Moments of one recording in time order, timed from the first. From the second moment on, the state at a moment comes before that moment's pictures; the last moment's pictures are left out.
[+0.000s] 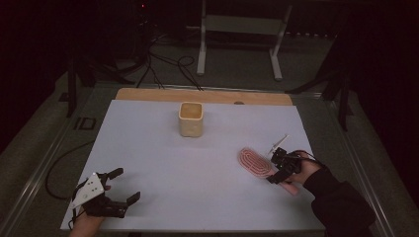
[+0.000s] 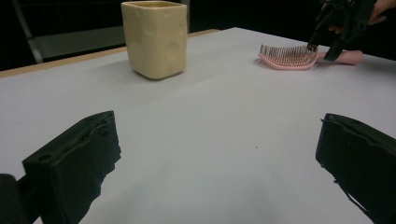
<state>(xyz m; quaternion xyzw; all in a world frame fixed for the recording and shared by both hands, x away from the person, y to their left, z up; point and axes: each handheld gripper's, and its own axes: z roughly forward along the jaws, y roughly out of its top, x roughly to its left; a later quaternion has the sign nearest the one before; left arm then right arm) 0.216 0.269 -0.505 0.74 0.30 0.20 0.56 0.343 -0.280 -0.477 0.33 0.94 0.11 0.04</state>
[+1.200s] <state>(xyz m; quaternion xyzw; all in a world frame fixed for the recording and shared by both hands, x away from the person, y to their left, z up) 0.217 0.269 -0.506 0.74 0.31 0.20 0.56 0.340 -0.266 -0.489 0.34 0.94 0.05 0.06</state>
